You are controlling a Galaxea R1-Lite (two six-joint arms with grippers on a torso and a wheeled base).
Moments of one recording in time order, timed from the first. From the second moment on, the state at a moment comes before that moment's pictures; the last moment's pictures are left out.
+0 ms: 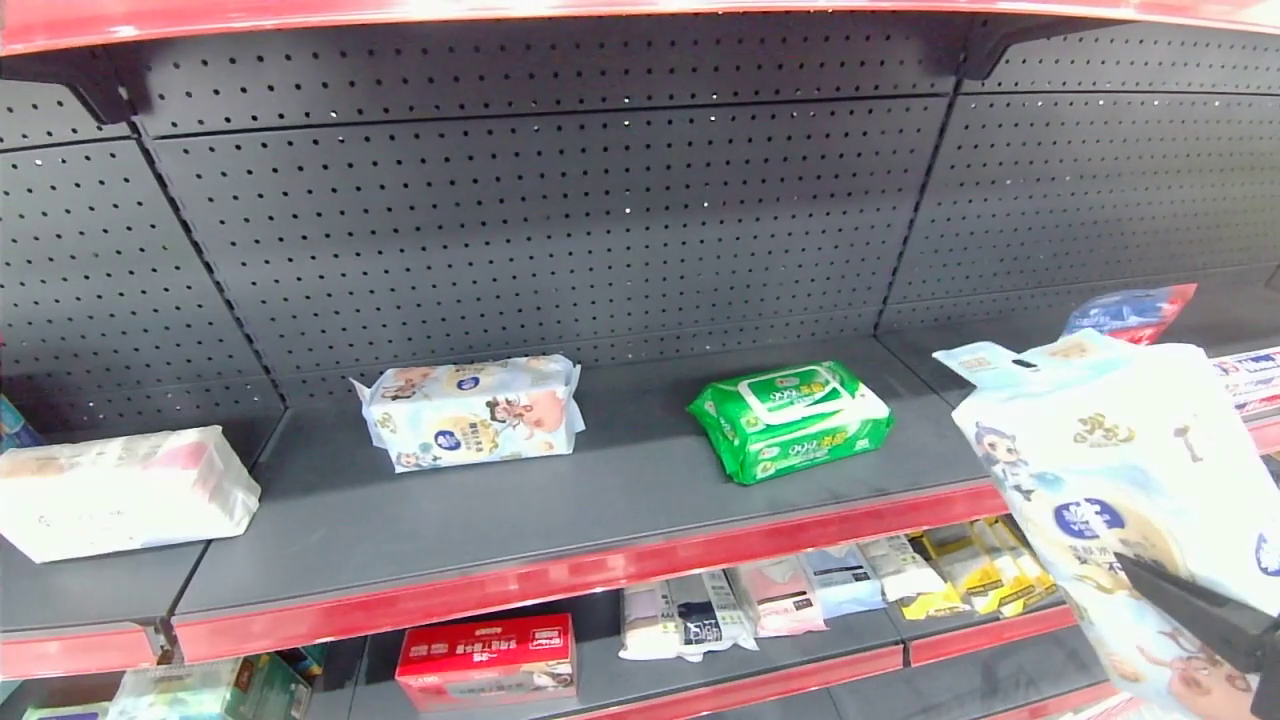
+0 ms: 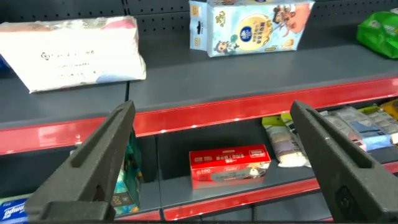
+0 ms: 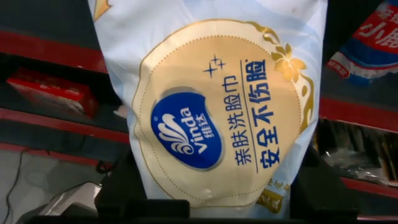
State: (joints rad) left arm 0.01 0.01 0.00 0.00 -0.03 0.00; right arm 0.19 0.87 -0.31 -0.25 0.07 -0.20
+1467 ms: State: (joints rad) left arm 0.05 0.75 -0.34 -0.23 -0.12 0.08; right arm 0.18 0.96 -0.33 -0.25 0.04 -0.22
